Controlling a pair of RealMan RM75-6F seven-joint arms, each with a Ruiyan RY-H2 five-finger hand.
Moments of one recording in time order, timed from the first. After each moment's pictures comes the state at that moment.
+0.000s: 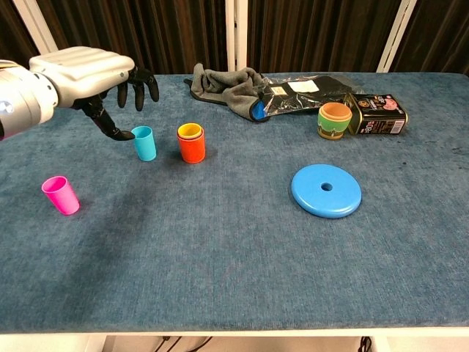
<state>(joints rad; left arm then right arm) -0.78 -1.54 -0.16 -1.53 1.03 1.05 0.61 0.02 -1.12 0.01 -1.45 -1.56 1.49 0.07</state>
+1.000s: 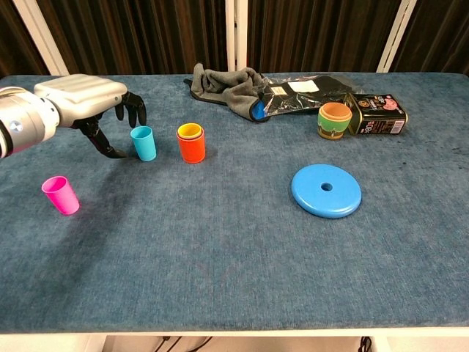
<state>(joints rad) -0.78 -1.61 -0.14 -1.32 1.03 0.95 0.48 0.03 -1.12 0.01 -1.47 -1.53 1.46 0.04</state>
